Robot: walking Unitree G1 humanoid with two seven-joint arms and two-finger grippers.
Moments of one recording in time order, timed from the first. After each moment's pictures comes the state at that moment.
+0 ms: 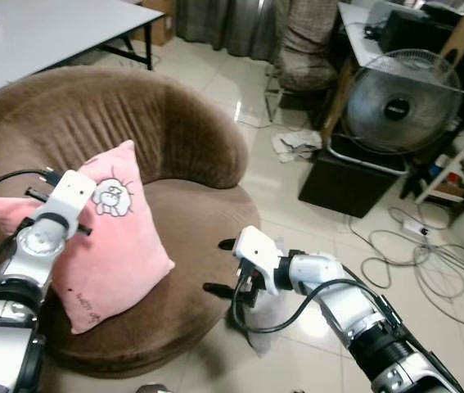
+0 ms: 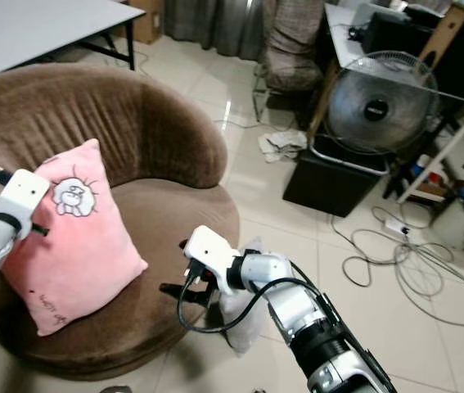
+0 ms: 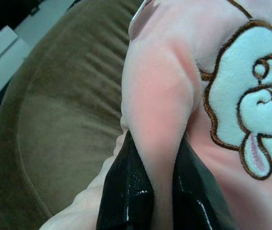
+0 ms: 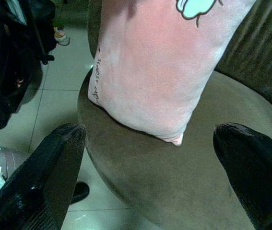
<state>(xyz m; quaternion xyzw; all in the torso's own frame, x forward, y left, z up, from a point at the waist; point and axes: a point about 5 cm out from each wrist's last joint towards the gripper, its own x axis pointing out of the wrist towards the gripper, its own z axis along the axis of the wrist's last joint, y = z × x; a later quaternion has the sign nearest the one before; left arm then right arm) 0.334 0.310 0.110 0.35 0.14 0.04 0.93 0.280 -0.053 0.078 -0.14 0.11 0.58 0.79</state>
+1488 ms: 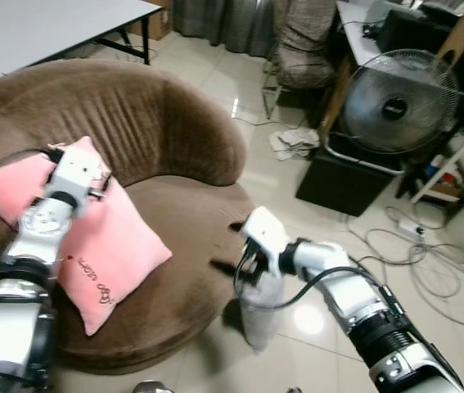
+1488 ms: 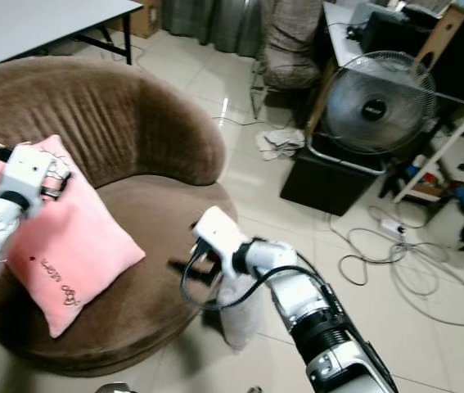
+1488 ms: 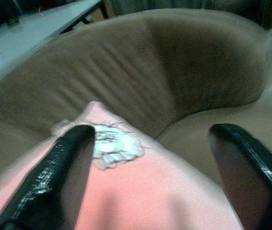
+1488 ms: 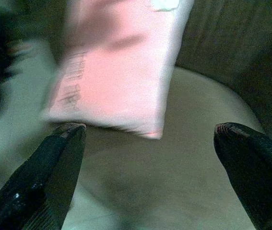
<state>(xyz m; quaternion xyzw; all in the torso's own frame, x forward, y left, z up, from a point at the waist) 0.360 0.272 0.134 0.17 0.06 -0.02 0.98 0.307 -0.072 0.089 -0.12 0.11 0.47 0.87</state>
